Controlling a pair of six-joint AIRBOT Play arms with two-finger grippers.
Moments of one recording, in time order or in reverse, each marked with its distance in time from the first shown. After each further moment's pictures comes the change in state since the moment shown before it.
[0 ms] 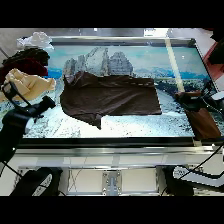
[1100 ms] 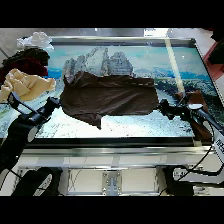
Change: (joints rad) left arm 0.000 0.054 -0.111 -0.134 0.233 -0.079; right arm 0.192 -0.063 -0.229 0.441 -0.218 -0.067
